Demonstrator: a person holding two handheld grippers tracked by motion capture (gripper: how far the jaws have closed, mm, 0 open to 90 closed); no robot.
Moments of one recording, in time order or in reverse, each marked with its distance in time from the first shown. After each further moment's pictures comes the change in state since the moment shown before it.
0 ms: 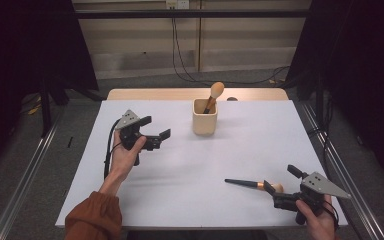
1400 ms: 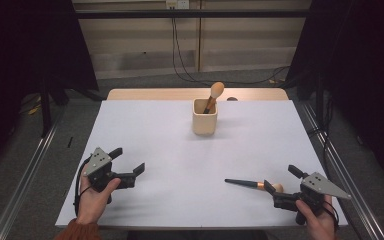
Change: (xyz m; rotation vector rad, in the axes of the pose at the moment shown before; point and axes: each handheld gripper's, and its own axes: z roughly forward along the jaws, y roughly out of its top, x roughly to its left) left arm -0.030 -0.051 -0.104 0.032 0.144 0.051; right arm 0.000 0.000 -0.001 0.002 -0.018 0.000
